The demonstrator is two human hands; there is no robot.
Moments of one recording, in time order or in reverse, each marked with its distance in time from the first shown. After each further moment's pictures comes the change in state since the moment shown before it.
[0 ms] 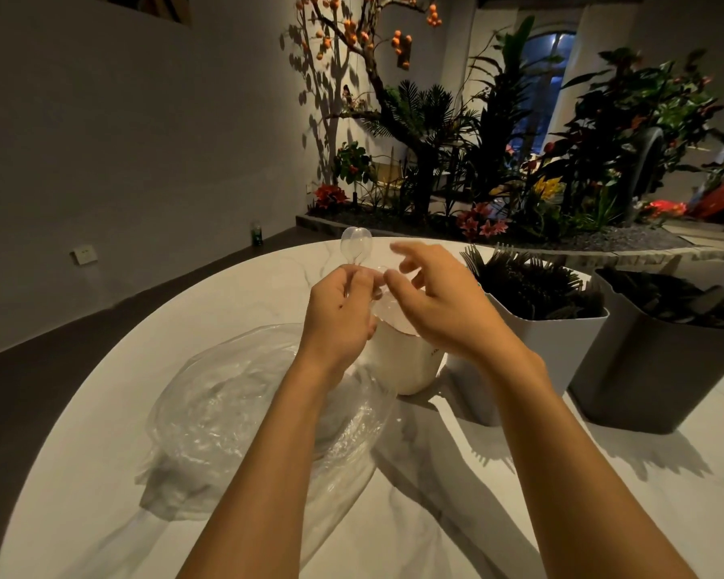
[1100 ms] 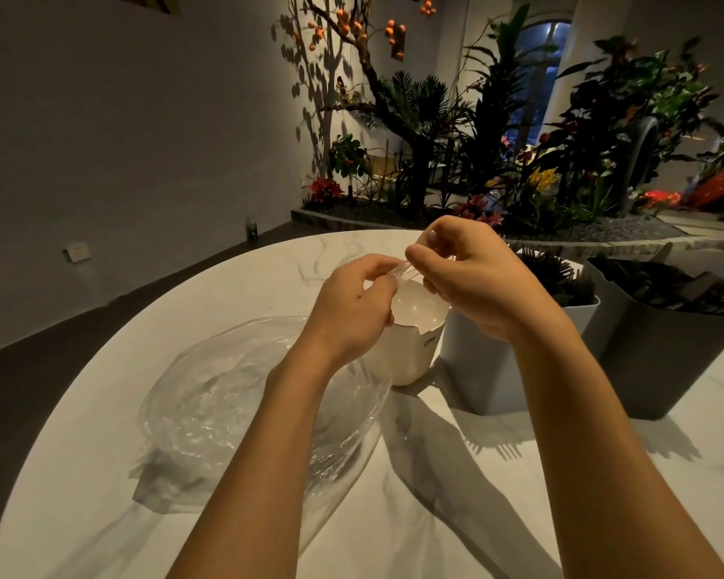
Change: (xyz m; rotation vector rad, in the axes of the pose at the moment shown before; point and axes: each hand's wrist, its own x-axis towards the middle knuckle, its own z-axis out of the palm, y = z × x) left_hand -0.003 0.017 0.010 0.358 -0.160 0.076; right_hand -0.004 -0.006 -0.037 0.218 0.033 0.126
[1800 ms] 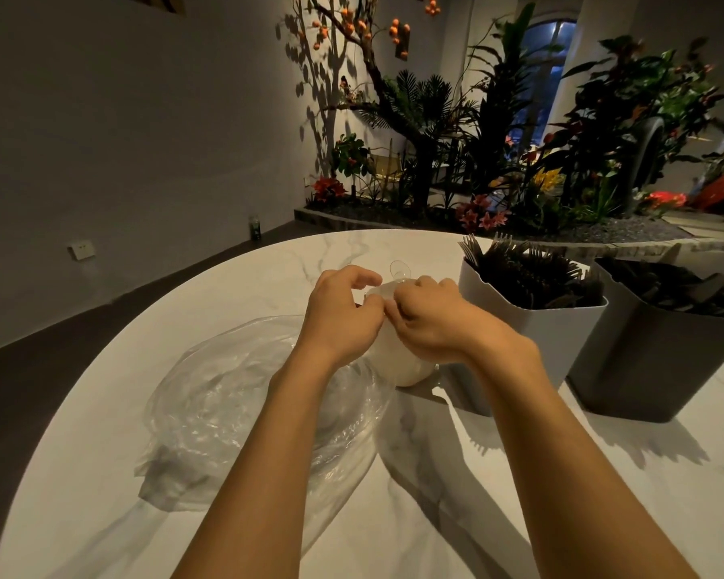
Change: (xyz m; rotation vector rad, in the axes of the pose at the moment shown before) left_hand 0.001 -0.023 -0.006 0.129 0.084 -0.104; right_hand 0.001 0.007 0.042 -0.700 -0.428 0.078
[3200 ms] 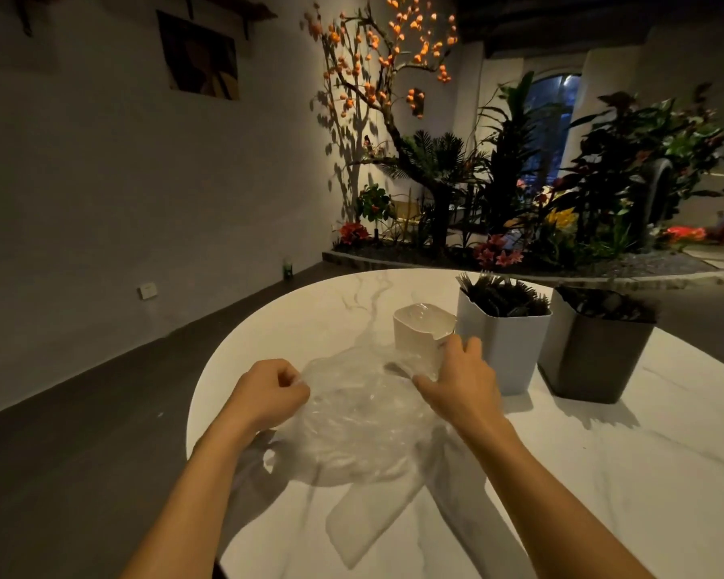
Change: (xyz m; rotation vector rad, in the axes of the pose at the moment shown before) left_hand -0.141 -0.018 -0.146 0.211 -0.054 -0.337; right_hand -0.109 -0.023 0.050 0.312 0.393 0.321
